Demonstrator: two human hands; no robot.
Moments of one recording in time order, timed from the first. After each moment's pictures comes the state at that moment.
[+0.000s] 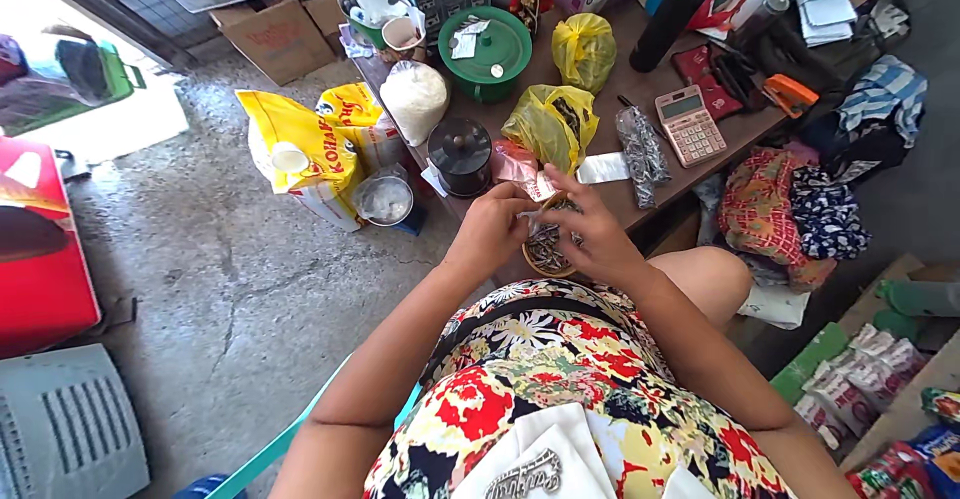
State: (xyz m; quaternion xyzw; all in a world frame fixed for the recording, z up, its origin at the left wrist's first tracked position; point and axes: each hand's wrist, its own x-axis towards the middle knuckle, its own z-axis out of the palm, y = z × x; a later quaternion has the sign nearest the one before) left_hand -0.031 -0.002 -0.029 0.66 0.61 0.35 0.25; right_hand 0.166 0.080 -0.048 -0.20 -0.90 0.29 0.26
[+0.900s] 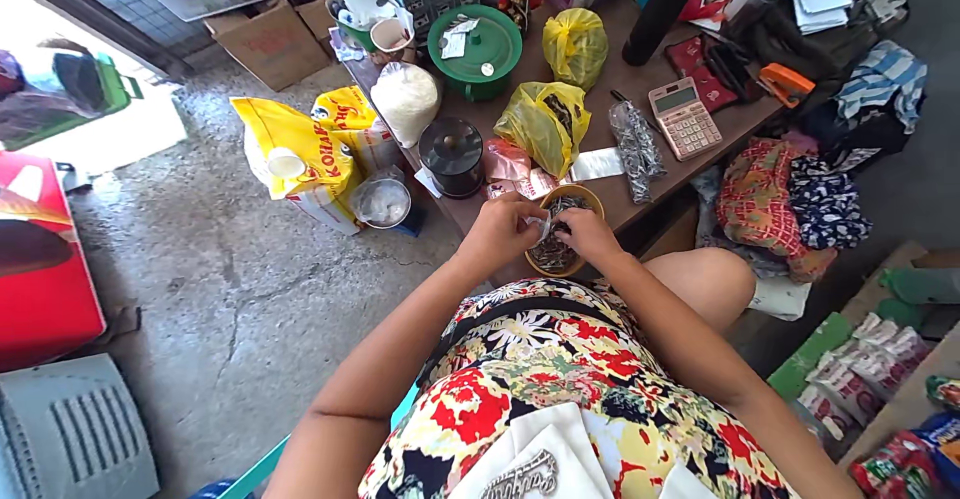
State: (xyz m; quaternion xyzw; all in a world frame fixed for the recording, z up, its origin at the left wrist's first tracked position) left_hand -0.017 0.011 -0.045 0.63 0.61 0.32 0.36; right_hand 0.178 0.107 -0.137 -0.42 -0.85 0.30 -0.03
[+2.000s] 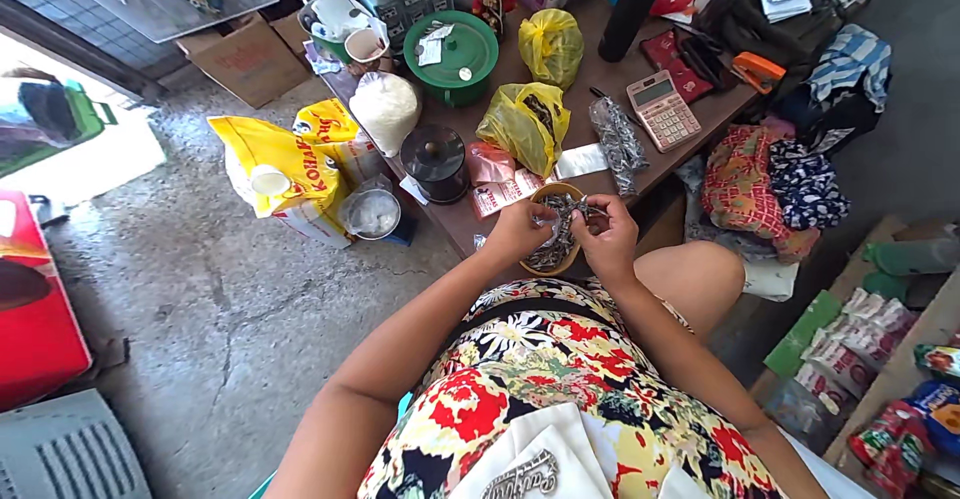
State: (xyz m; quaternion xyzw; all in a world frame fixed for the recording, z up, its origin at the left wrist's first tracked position) left_hand 0.019 0.042 -0.070 0.57 0.61 0.26 0.48; right_hand 0.200 0.060 -0.097 -0.48 -0.68 0.35 0.43
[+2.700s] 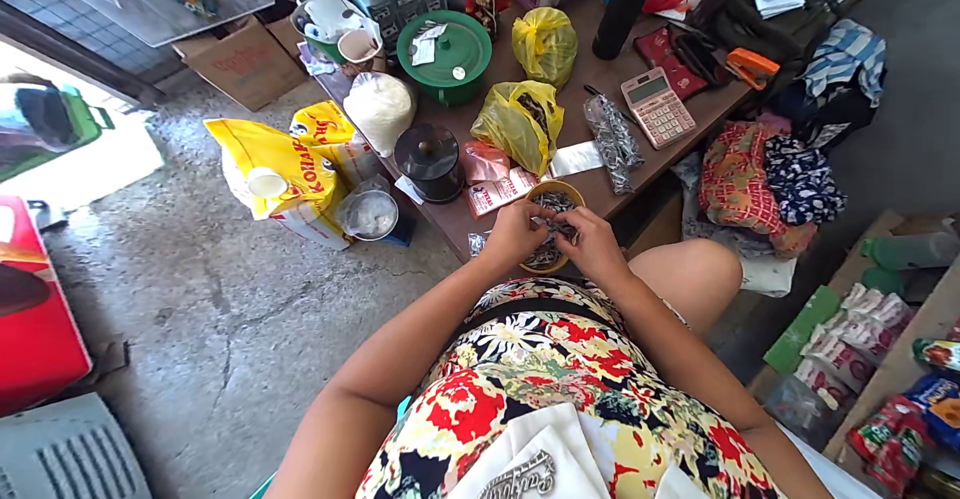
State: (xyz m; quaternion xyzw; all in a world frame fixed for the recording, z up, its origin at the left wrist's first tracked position) left_hand 0.030 0.036 -0.080 0.59 0.61 0.30 0.44; right_hand 0.205 0.061 -0.087 -0.47 -0.79 0.34 0.18
